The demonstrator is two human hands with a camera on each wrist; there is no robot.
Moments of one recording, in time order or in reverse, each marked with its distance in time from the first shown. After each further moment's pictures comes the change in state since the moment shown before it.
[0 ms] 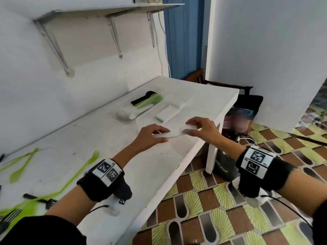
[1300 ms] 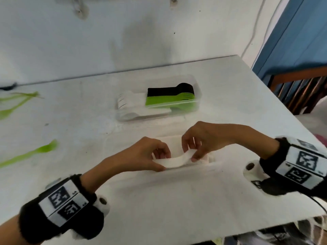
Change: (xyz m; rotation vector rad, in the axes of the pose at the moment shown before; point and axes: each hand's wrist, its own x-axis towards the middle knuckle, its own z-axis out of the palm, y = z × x) left_hand 0.180 -0.019 0.022 0.060 -0.036 -0.559; right_hand 0.331 0.042 0.008 -0.521 -1.426 -0.634
